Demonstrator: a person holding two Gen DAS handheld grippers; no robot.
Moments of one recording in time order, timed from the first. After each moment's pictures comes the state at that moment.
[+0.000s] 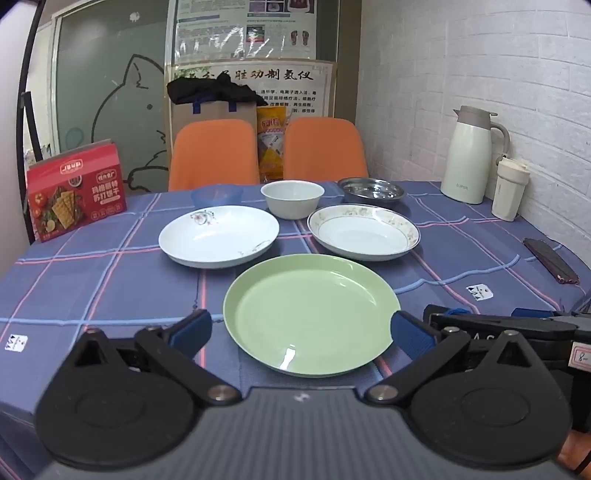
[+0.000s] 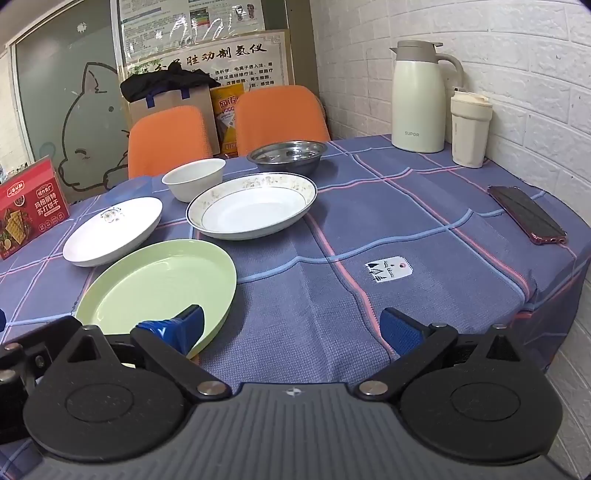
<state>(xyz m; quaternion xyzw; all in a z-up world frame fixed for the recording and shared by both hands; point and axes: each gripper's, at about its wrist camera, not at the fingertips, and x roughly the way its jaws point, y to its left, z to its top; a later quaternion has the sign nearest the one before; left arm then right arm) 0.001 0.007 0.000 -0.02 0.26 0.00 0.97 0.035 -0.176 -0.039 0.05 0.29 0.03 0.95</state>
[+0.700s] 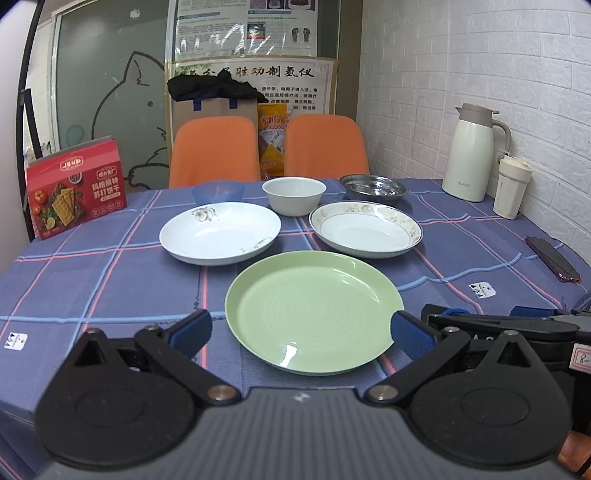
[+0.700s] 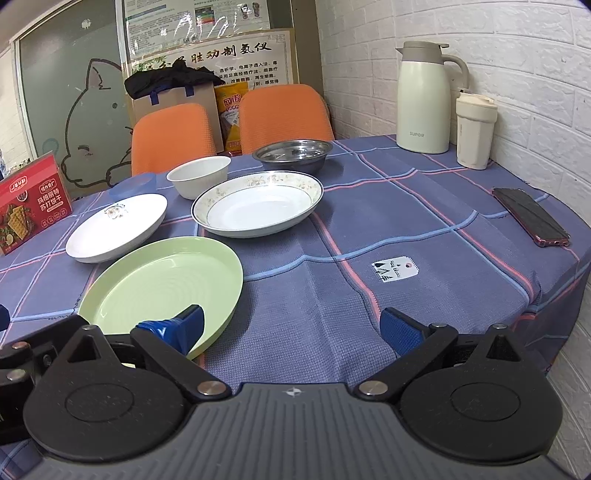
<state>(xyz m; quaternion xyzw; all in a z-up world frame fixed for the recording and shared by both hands) 0.005 0.005 -0.007 -0.02 0.26 0.00 0.97 0.033 -0.168 -0.039 0.04 0.29 0.03 0.96</state>
